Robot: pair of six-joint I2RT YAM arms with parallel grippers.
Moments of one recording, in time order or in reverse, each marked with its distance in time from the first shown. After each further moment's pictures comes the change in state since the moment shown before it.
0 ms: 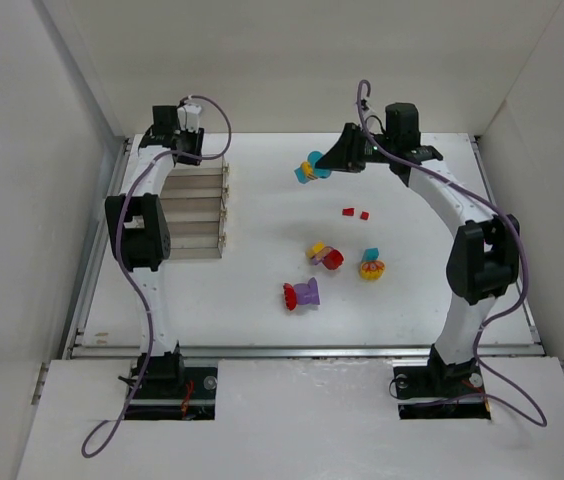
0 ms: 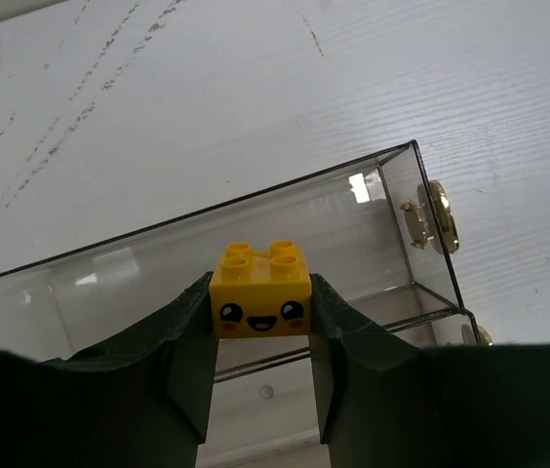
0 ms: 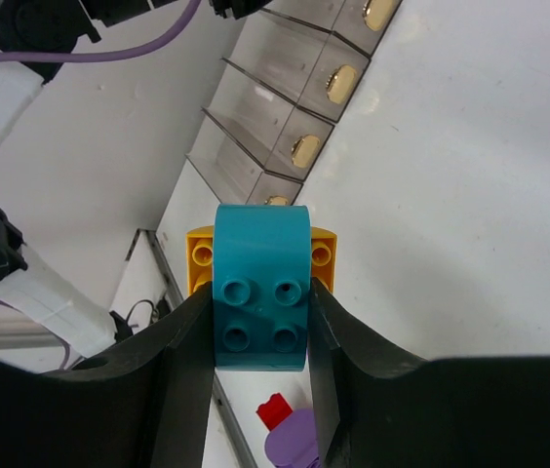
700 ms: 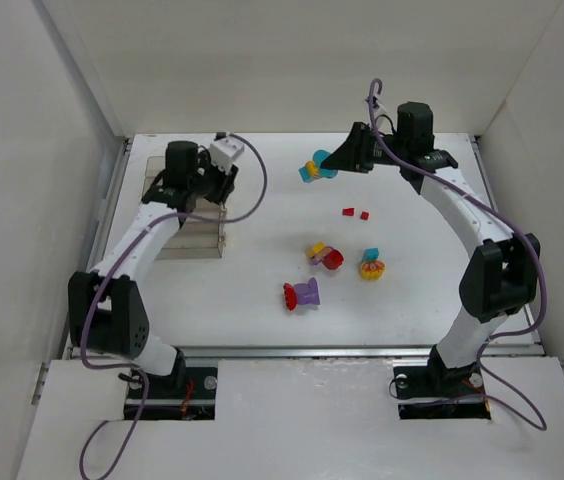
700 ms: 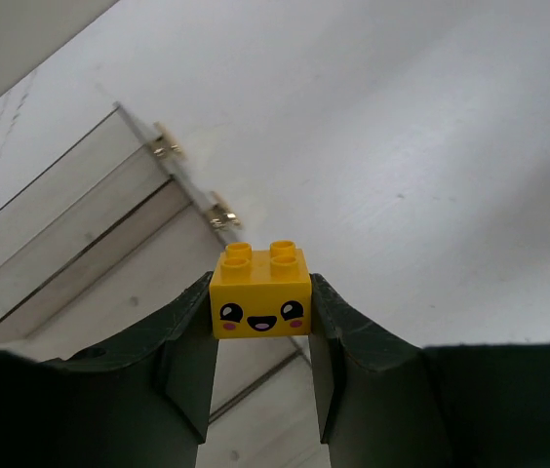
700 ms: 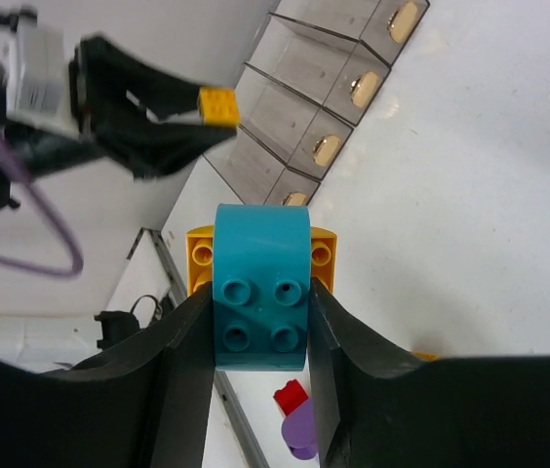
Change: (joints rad) left arm -0.246 -0.787 -0.824 0.216 0.121 0.164; right arm 0.000 -0.153 -0.087 0.000 0.017 -0.008
